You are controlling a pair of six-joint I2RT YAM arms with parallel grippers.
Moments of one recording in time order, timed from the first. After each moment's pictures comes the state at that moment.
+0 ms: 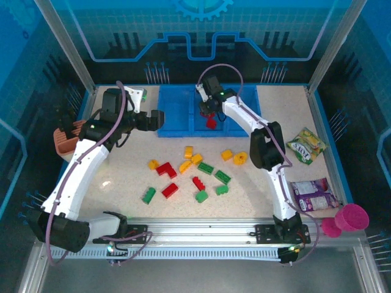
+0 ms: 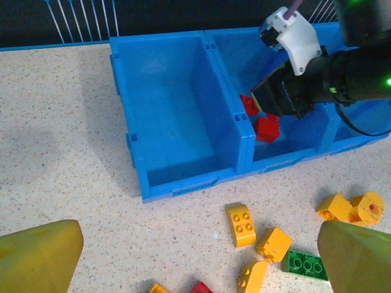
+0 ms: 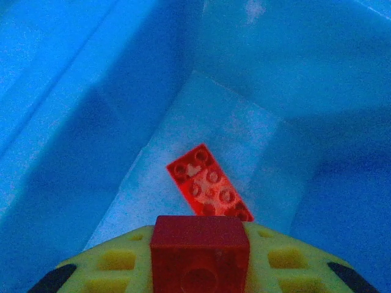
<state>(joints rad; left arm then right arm) -0.21 1.23 1.33 -0.74 0.13 -0.14 0.47 2.39 2.19 -0.72 0.09 -0.08</state>
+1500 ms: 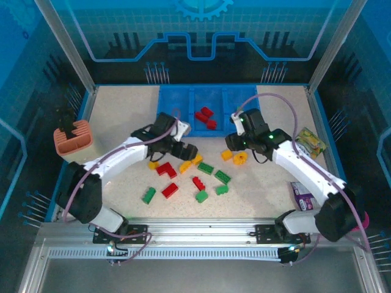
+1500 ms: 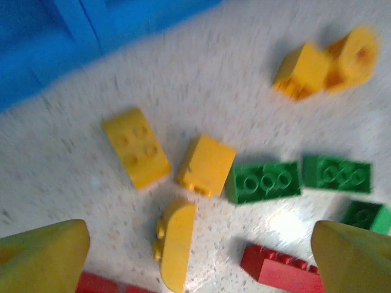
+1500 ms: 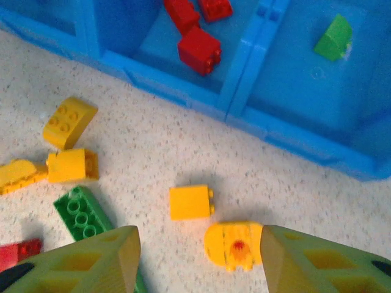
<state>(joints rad) -0.51 1.54 1.06 -0.53 0.21 -0.13 0.49 1.29 1.08 -0.66 0.06 0.09</state>
